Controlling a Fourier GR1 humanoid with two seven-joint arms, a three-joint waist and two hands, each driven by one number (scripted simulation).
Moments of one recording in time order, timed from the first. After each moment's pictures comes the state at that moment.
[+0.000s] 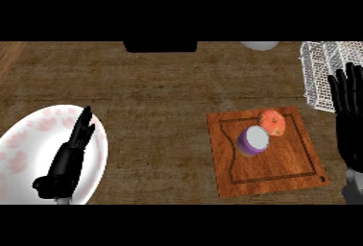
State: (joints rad) left arm 0.04 0.38 -0.30 -1.59 0.16 0.34 -0.15; right arm -0.10 -0.47 0.09 -1.70 -0.34 -0.27 -0.24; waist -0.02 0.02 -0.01
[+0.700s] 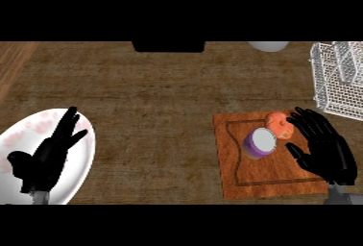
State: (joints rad) left arm 0.03 0.47 -0.21 -1.54 0.30 0.23 0.00; right arm -0.02 -0.37 0.06 -1.36 -0.64 0.12 -0.31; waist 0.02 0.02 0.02
